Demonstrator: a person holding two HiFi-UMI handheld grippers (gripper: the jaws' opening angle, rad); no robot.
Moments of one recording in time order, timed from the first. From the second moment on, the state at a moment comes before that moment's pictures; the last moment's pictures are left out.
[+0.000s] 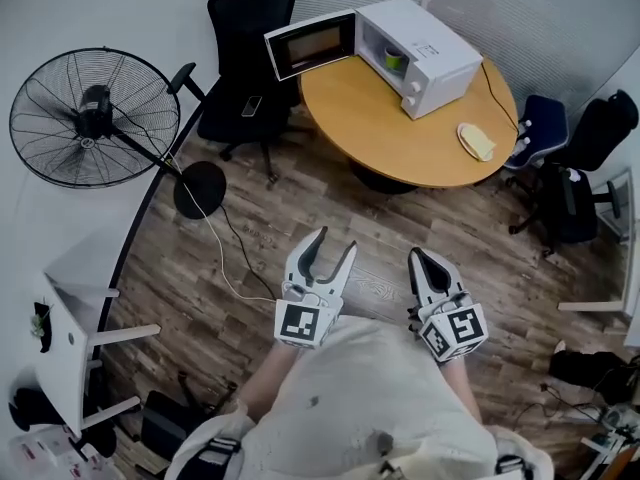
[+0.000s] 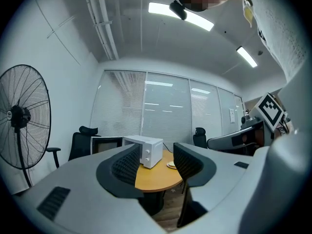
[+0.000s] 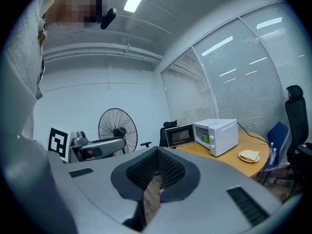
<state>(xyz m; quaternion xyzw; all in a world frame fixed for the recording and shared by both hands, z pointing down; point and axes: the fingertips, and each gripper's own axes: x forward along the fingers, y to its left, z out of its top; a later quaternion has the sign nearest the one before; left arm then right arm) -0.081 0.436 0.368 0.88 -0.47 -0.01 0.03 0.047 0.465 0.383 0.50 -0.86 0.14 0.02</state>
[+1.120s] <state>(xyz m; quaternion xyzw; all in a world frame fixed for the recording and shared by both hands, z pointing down) -0.214 0.282 0.400 0.89 -0.46 0.01 0.06 -0.081 0.299 0.391 0.51 -0.85 0.14 0.04</state>
